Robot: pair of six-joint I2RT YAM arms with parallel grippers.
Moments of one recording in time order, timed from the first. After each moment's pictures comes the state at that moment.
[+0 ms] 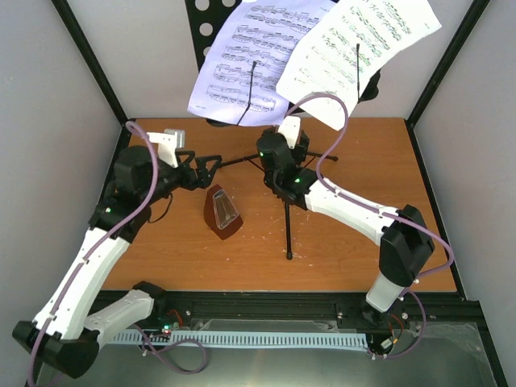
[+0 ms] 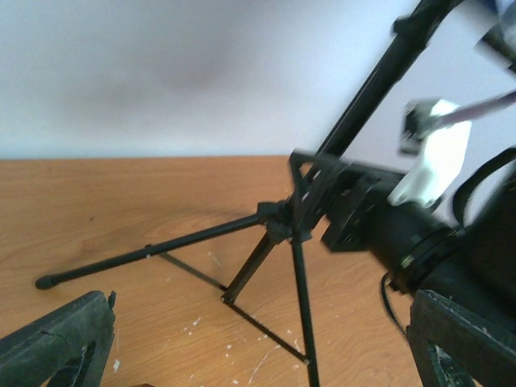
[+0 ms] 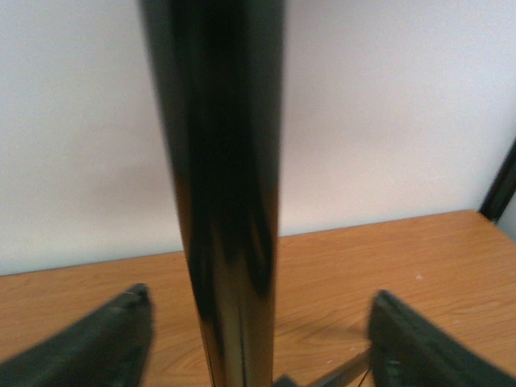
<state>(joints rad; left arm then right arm) -0.36 0.93 1.10 -0.43 0.30 -0.35 0.83 1.67 1.37 0.02 0.98 0.28</state>
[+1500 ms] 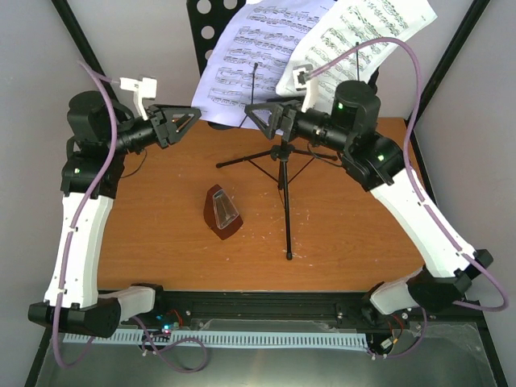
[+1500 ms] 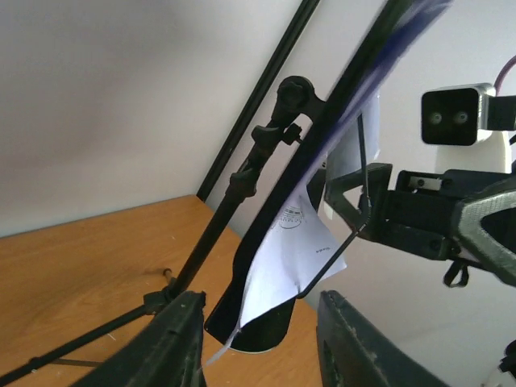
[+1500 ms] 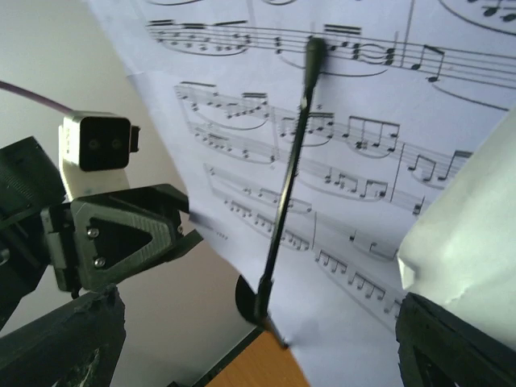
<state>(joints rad) -0.08 1.18 1.59 -0.48 0.89 -0.43 0.68 1.40 1.79 -0.40 -0.40 0.47</state>
